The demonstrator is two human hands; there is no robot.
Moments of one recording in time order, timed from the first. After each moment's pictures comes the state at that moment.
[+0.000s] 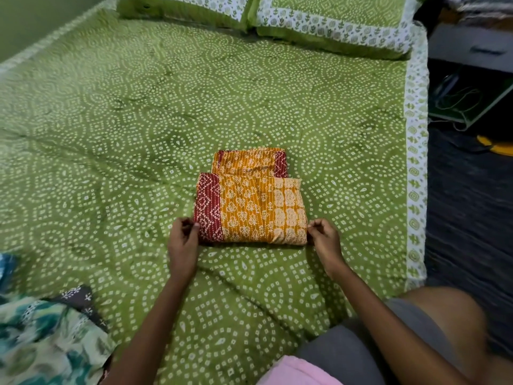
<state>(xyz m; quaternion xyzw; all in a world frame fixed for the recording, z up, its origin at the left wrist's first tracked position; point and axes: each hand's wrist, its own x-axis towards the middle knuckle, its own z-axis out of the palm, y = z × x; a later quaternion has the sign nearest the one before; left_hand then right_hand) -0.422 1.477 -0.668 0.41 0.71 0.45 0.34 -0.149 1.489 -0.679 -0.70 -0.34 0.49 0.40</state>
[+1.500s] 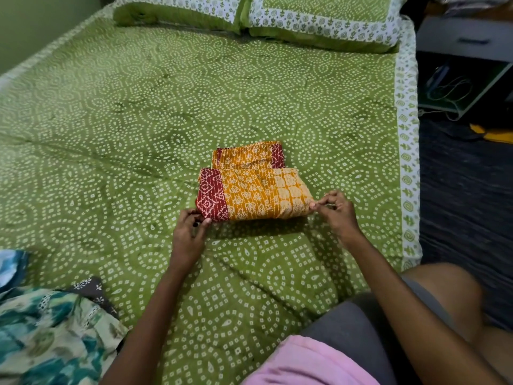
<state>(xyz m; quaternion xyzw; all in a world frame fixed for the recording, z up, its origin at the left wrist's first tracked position) -0.422 1.459 -0.641 0.59 0.69 0.33 0.25 -0.125 1.492 -0.653 -0.66 -0.36 0.49 0.45</state>
